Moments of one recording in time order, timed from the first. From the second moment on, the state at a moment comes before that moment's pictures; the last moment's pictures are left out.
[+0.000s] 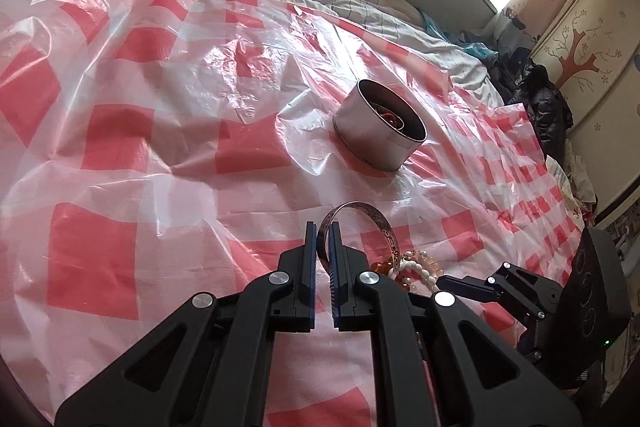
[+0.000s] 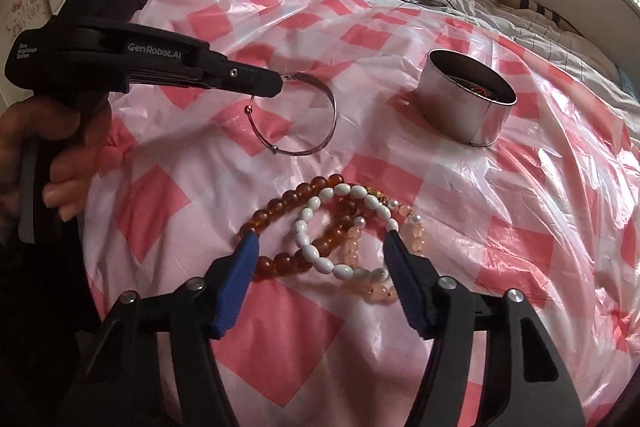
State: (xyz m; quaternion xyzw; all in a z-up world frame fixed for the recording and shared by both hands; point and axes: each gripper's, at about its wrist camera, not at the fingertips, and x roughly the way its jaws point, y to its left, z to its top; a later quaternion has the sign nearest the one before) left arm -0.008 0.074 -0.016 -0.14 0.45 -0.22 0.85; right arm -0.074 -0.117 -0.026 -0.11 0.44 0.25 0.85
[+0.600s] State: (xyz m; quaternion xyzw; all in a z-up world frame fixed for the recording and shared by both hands) left arm -0.011 0.075 -0.013 -0.15 0.45 -0.22 0.85; right arm -0.055 -0.181 0.000 0.12 0.41 0.29 0.86
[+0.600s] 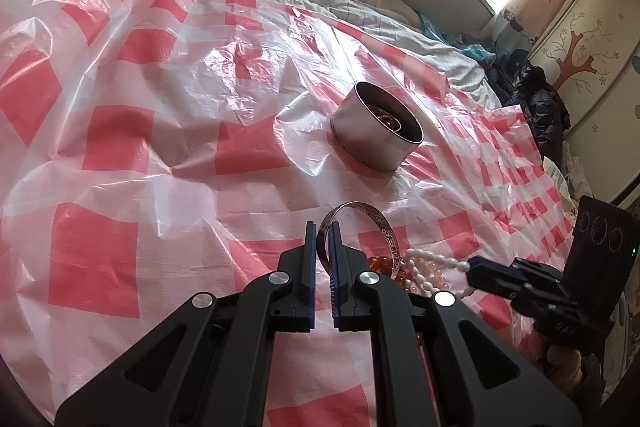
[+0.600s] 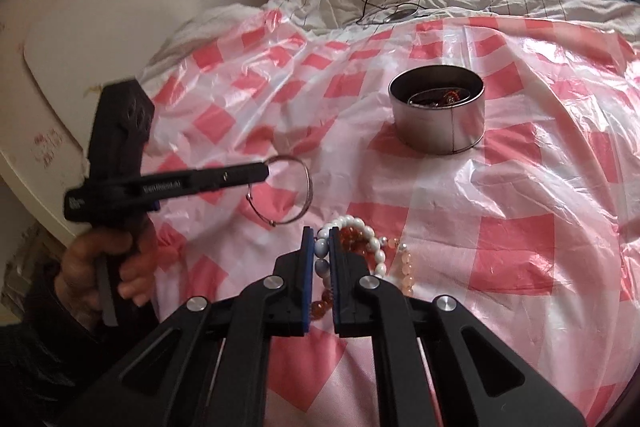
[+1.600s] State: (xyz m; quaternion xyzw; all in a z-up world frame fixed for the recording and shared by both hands) left arm 0.008 0.032 0.000 -0.14 0.43 -0.26 0.85; right arm -0.024 -0.270 0.017 0.35 0.30 0.27 0.85
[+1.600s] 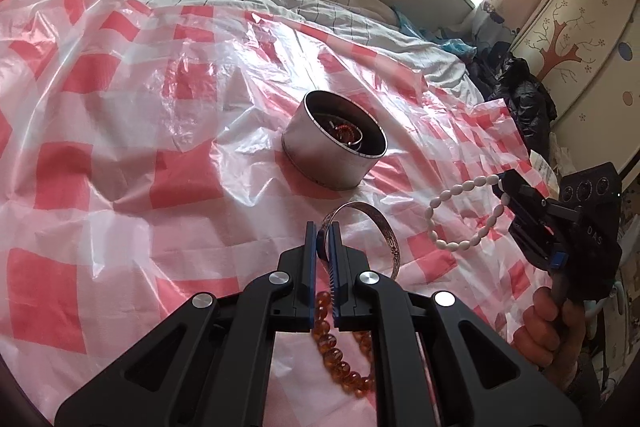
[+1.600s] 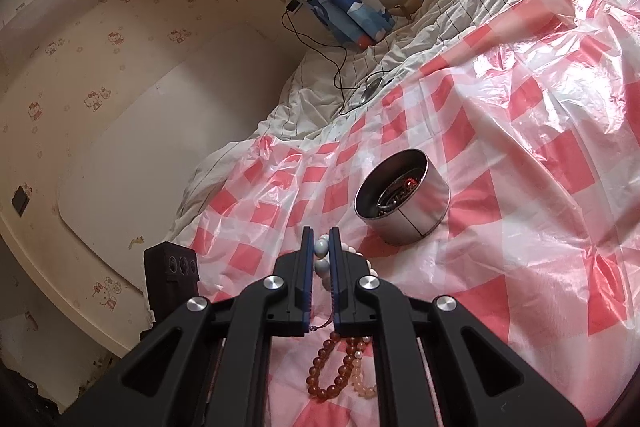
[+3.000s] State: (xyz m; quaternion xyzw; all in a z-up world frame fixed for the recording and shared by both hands) left arm 0.122 0.005 0.029 -0.16 0.41 -0.21 0.87; right arm 0.097 -0.239 0.018 0.23 0.31 0.24 0.89
